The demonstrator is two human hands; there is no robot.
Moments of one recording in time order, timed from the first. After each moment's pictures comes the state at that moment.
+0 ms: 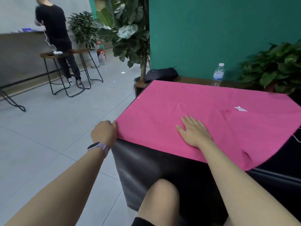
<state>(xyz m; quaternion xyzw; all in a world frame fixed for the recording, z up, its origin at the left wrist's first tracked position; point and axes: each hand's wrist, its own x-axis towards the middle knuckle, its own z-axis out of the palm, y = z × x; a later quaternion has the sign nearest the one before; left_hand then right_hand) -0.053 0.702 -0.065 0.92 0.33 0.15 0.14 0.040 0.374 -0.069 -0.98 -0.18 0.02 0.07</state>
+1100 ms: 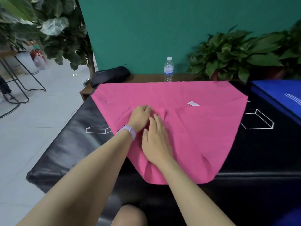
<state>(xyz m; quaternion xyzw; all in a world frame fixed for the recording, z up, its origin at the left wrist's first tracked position) 0.151 0.456 -0.045 0.89 -0.06 0.03 0.46 0.032 0.373 -0.066 -0.92 -0.06 -0.14 0.36</state>
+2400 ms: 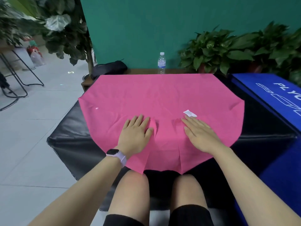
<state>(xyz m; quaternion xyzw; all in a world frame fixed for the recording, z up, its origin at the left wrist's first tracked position) -0.047 0.465 -0.081 0.98 -0.16 0.06 0.09 -0.070 0.187 -0.075 -0.99 -0.09 -0.01 0.10</state>
